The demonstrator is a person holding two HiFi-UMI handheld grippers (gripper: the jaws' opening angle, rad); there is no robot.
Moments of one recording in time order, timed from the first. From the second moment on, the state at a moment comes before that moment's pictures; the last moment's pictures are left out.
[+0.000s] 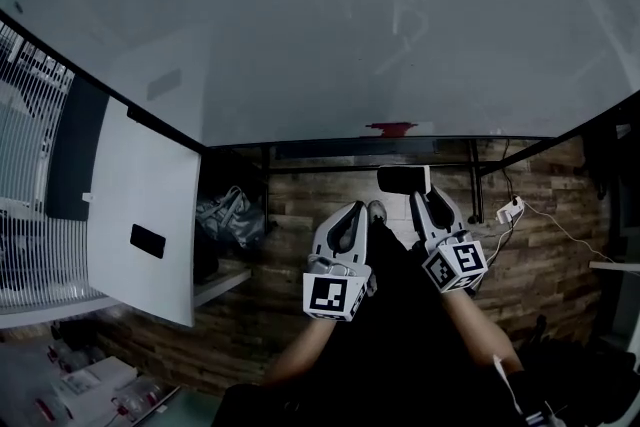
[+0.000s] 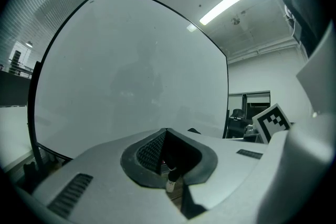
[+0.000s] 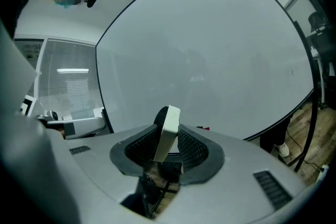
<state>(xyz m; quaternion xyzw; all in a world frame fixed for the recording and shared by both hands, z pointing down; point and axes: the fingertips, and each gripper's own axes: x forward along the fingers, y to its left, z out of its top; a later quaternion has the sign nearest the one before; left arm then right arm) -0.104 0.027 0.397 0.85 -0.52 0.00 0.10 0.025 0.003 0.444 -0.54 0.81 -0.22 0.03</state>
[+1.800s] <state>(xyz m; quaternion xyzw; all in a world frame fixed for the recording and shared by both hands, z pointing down) -0.086 -0.040 0.465 0.83 -0.52 0.02 0.19 0.032 -0.094 0.577 -0.55 0.74 -0.38 0.07</state>
